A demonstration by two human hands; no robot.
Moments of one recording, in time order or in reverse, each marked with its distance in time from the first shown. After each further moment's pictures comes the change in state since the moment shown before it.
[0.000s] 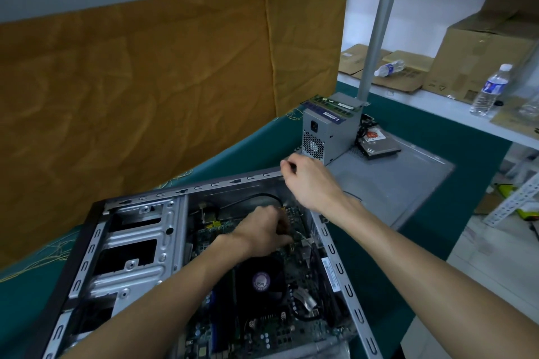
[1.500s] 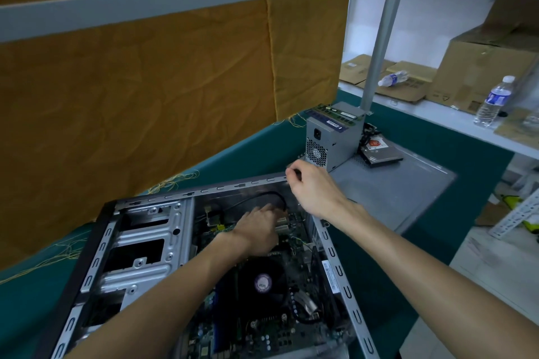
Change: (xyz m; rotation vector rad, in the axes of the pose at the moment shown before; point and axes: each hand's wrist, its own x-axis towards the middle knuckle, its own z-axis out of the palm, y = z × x) left_hand 0.003 -0.009 0.000 0.197 -0.027 -0.088; right_hand -0.006 0.000 -0.006 0.055 -0.016 -0.031
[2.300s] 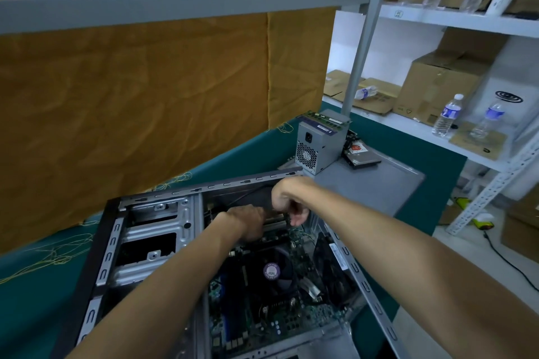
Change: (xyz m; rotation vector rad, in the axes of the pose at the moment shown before) left_hand 0.001 -0.031 -0.015 0.173 -0.165 0.019; right_hand 0.020 -0.065 0.033 -0.398 -0.787 0.799
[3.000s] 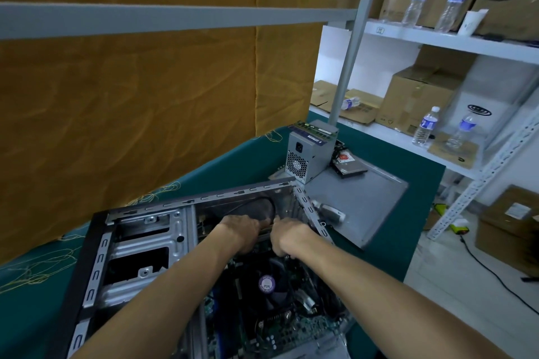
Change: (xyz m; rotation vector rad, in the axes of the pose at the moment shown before) left_hand -0.005 0.004 -0.006 0.234 0.033 0.115; right_hand 0.005 0.018 0.055 -0.421 0.277 -0.206
